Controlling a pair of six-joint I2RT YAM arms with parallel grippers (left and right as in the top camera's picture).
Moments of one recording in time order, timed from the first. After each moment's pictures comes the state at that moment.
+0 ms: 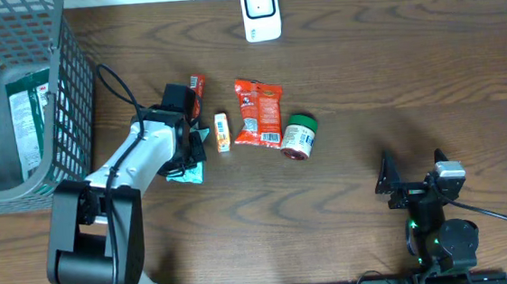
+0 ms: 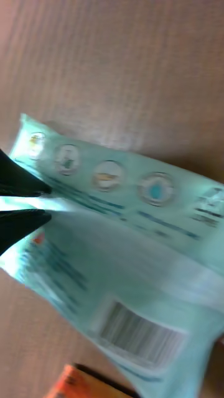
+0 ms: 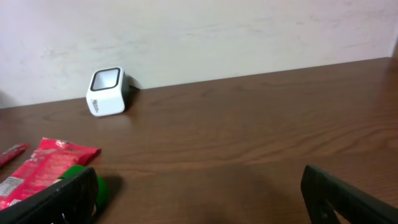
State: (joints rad) left arm -0.22 1.78 1.06 -0.78 -0.06 -0.45; right arm 0.04 0.01 0.01 -0.07 0.03 0.17
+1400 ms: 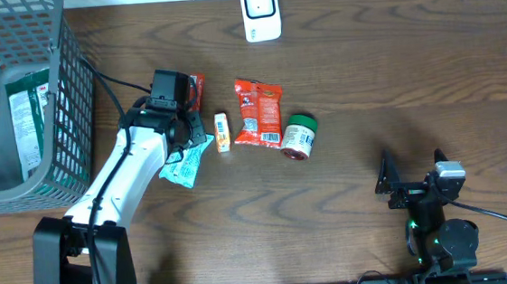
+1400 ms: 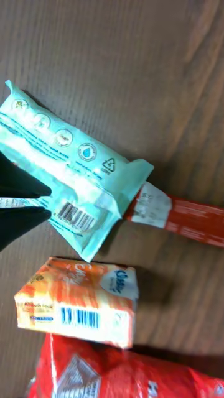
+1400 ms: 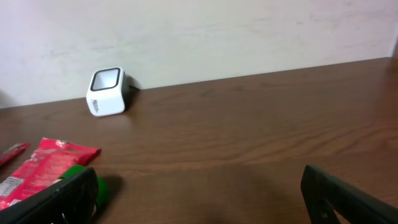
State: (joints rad) left arm -0.22 1.64 1.09 -0.66 -0.01 -0.41; right arm 0.04 0.01 0.01 -0.07 0.03 0.17
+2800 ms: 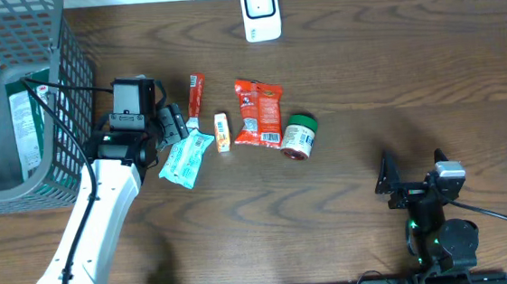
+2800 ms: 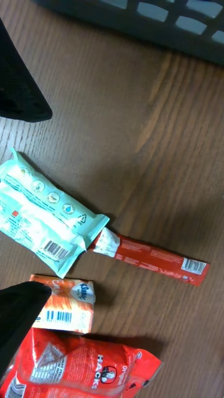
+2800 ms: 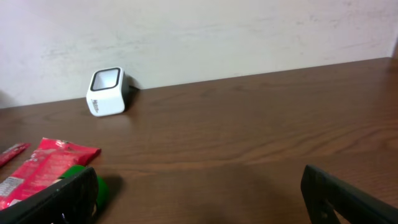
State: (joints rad) left arm -0.13 1.40 1.03 -0.64 -0.10 -0.37; right arm 0.04 0.01 0.01 -0.07 0.03 0.17
